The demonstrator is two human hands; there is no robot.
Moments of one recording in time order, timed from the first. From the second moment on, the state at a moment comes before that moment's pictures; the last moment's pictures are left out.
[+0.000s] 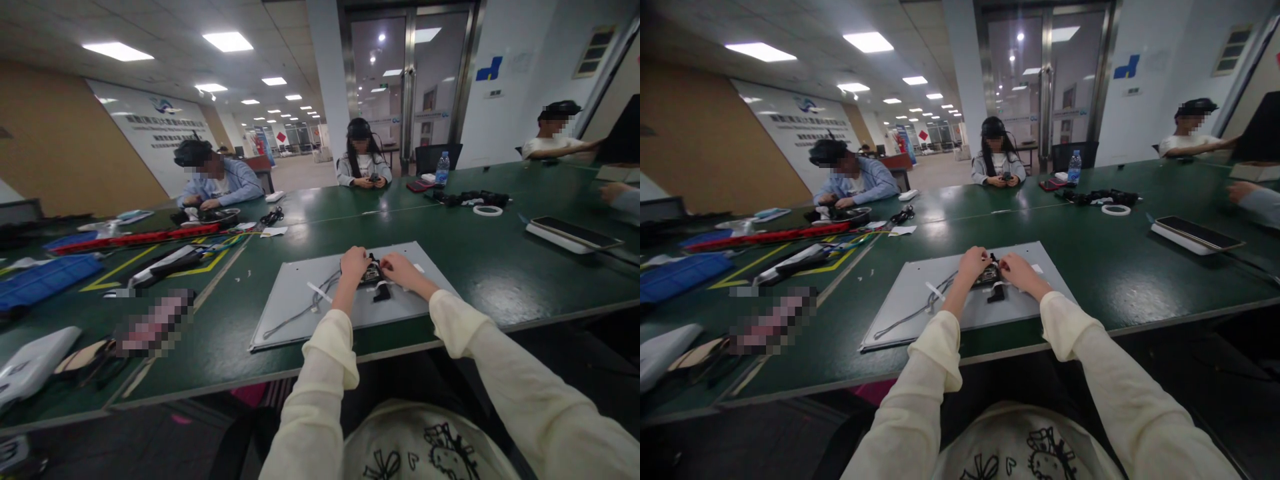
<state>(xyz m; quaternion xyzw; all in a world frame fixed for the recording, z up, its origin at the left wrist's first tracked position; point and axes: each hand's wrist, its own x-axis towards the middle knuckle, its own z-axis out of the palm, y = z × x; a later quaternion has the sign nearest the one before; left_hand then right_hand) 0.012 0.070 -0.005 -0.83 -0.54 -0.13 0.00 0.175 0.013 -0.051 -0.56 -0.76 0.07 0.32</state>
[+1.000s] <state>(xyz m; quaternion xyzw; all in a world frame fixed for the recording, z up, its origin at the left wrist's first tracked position) -0.029 0.038 0.033 -0.74 -0.63 -0.22 0.09 0.137 -0.068 -0.022 -0.37 -0.91 0.06 0.18</state>
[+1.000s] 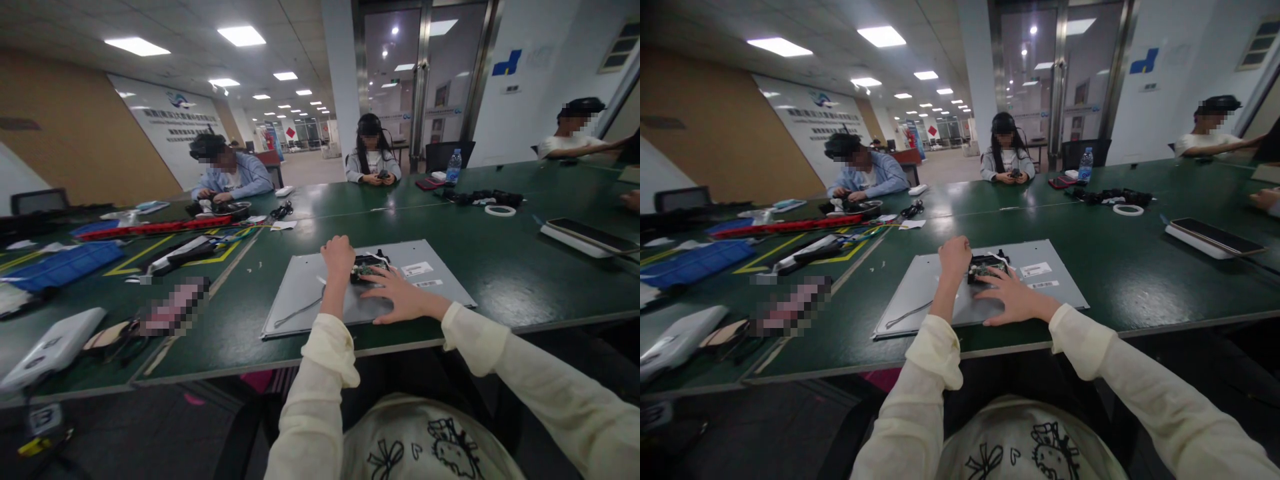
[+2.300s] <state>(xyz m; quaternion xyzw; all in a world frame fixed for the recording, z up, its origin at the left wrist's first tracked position) -0.046 0.037 0.018 -0.74 -0.63 -0.25 -0.01 0.197 0.019 -0.050 -0.80 -0.57 0.01 0.18</state>
